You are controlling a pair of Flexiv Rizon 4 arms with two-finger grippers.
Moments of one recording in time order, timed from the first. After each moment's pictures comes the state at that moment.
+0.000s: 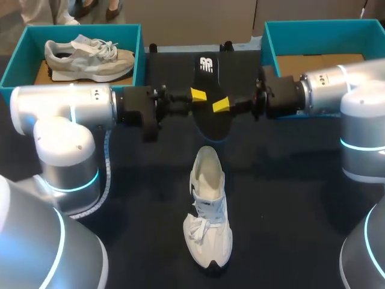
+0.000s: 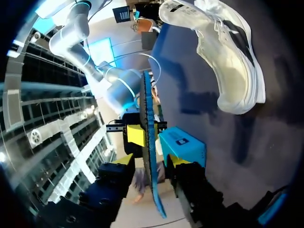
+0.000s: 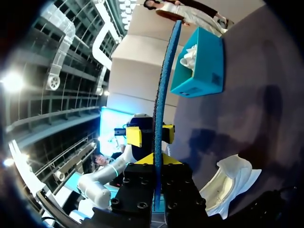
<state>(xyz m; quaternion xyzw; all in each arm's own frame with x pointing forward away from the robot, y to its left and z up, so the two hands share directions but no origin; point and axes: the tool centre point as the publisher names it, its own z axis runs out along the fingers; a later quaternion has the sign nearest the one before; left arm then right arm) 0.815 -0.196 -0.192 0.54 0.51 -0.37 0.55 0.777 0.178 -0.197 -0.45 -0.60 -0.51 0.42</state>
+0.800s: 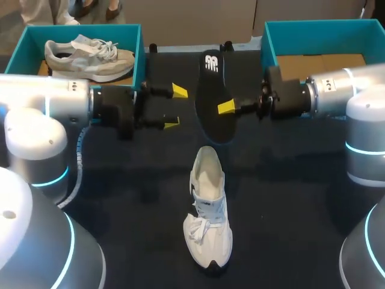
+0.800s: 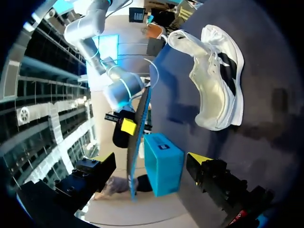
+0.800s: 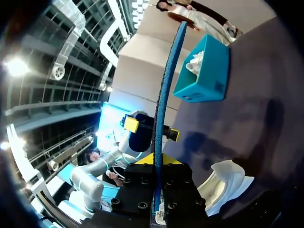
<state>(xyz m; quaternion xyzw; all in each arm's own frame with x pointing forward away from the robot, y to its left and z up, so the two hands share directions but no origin) 0.809 -0.146 -0.206 0.52 0.59 -0.40 0.47 0.776 0.167 -0.199 -0.42 -0.62 -0.54 0.39</state>
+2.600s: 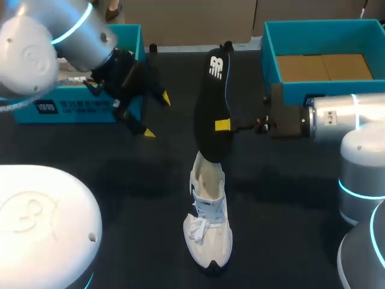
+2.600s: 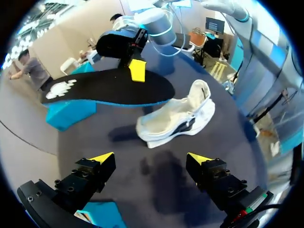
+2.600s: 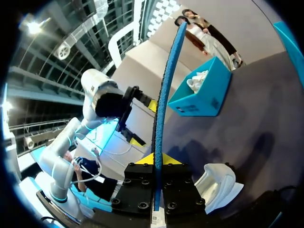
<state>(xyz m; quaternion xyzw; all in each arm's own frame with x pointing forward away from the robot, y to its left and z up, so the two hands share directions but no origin) 0.770 -0.091 -0.227 0.18 0.95 -0.25 0.01 0.745 0.175 -0.219 -0.40 -0.66 -0.59 0.24</state>
